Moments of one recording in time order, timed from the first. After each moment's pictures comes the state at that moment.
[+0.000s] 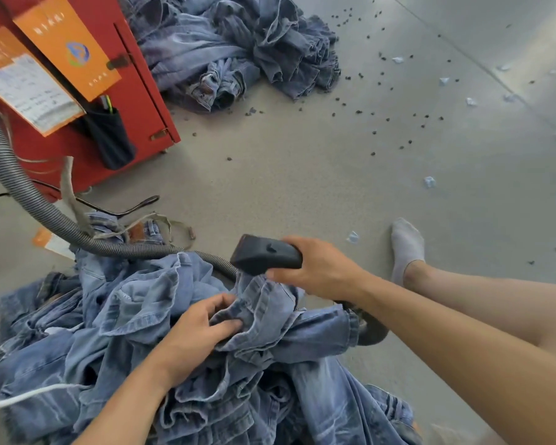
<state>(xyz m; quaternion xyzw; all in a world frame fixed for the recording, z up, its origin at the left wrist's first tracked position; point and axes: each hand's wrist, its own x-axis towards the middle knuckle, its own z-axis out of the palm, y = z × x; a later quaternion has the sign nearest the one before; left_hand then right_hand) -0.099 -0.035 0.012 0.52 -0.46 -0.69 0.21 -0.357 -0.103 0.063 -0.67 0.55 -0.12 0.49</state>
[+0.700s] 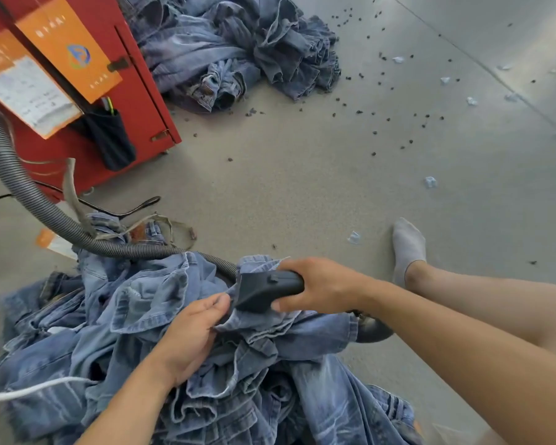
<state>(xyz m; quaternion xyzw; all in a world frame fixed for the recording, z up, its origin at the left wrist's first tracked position) -0.110 -0.037 0.015 0.49 -0.30 -0.76 0.30 -0.365 -0.094 0.063 -0.71 0.49 0.00 0.50</state>
